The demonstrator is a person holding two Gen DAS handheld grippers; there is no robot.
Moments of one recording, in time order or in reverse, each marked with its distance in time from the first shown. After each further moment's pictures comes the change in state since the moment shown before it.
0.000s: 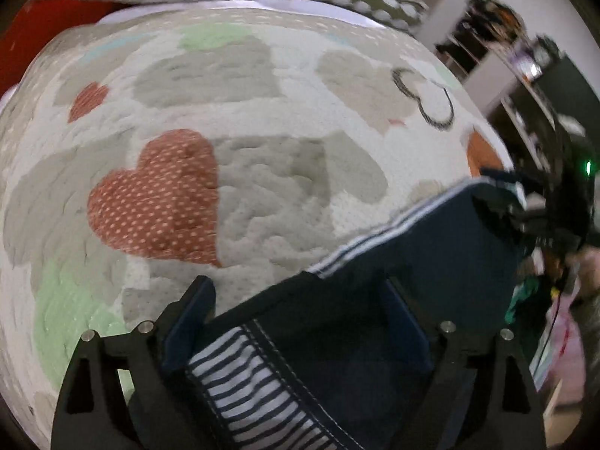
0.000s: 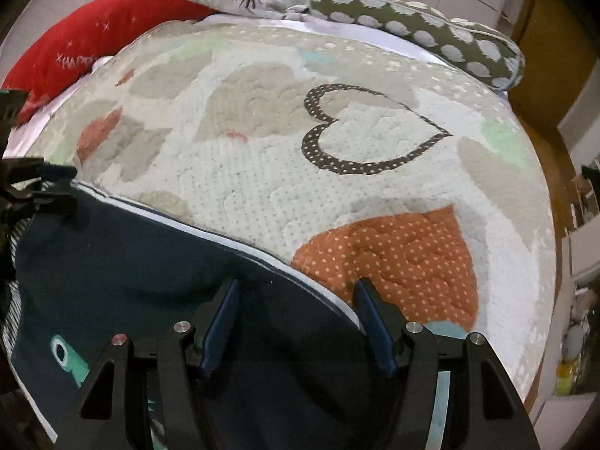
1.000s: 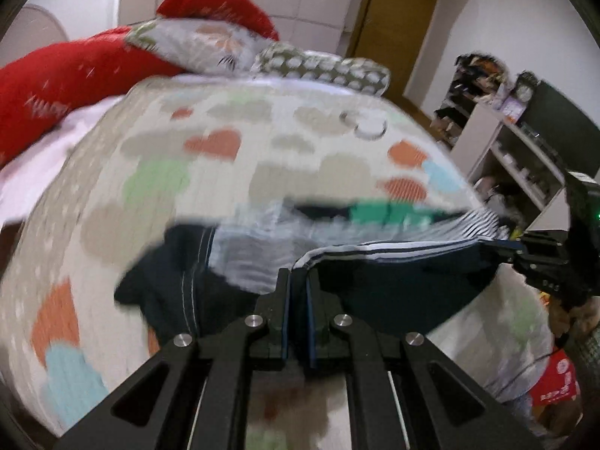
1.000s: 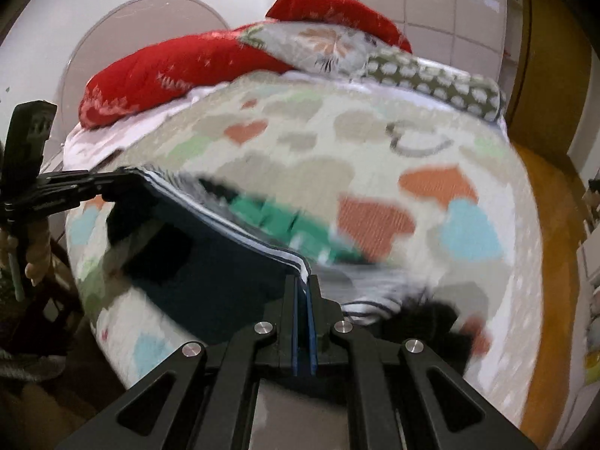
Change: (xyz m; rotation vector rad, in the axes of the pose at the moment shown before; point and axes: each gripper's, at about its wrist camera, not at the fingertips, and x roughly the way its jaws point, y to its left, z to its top) left arm -0.121 -0.081 -0.201 -0.069 -0.354 0.119; right arm -0.148 0.116 -0.163 -0.017 -0.236 0.104
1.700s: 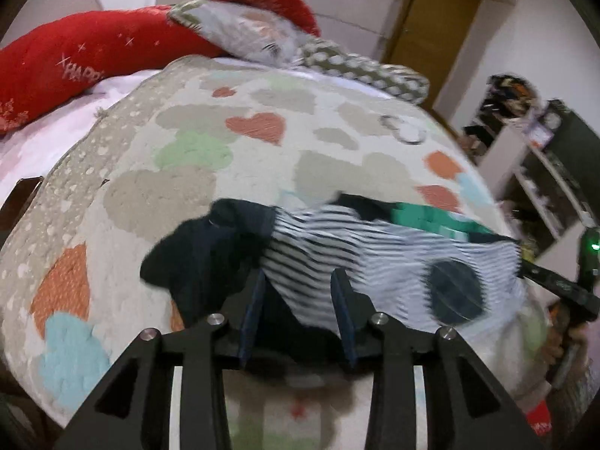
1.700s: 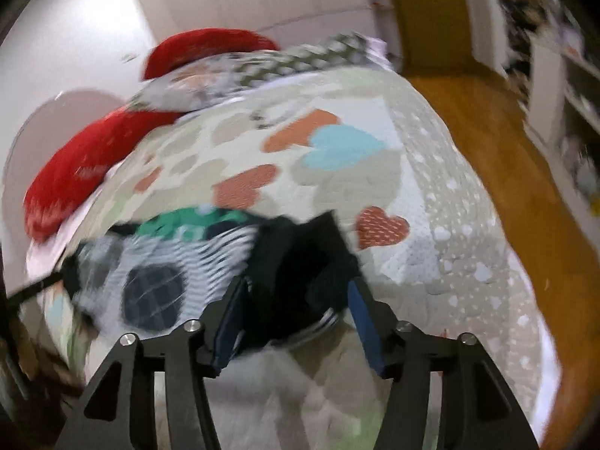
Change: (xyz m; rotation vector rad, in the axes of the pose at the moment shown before) left arm 0.011 0.036 0.002 -0.132 -0.005 0.066; right arm -0.020 -0.098 -0.079 0.519 -0.113 -0.140
